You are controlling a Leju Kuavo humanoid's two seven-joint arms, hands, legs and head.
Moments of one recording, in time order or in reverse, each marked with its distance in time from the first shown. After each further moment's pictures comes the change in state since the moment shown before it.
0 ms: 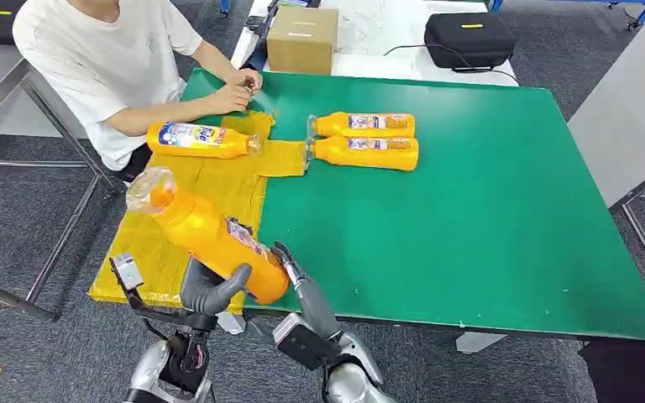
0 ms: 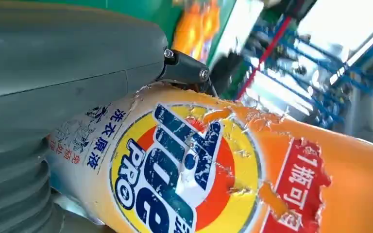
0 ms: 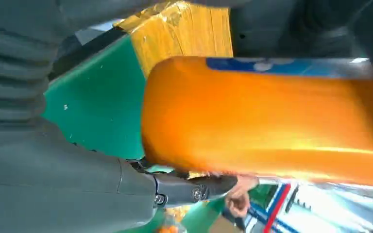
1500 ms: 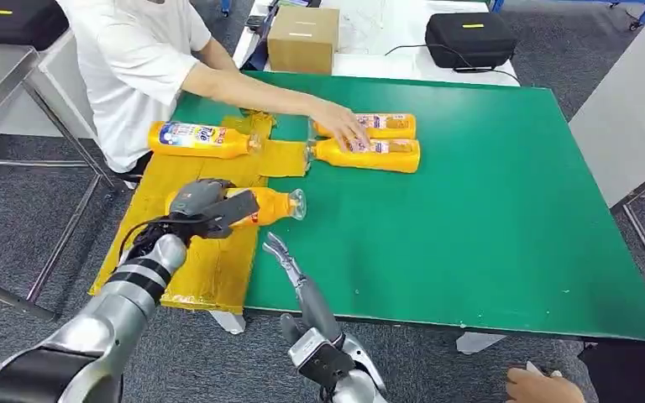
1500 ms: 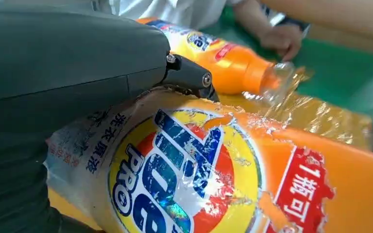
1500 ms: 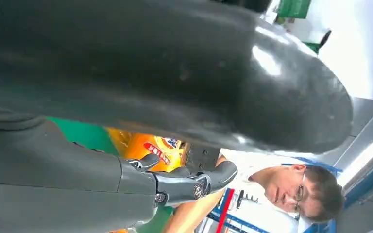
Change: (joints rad) left arm -0.712 0.178 0.016 0.839 -1.502 0.298 0.138; right arm 0.060 -0.026 0.045 -0.225 -0.130 0.102 -0.065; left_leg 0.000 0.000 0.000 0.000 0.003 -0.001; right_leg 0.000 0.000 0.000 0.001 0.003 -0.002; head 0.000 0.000
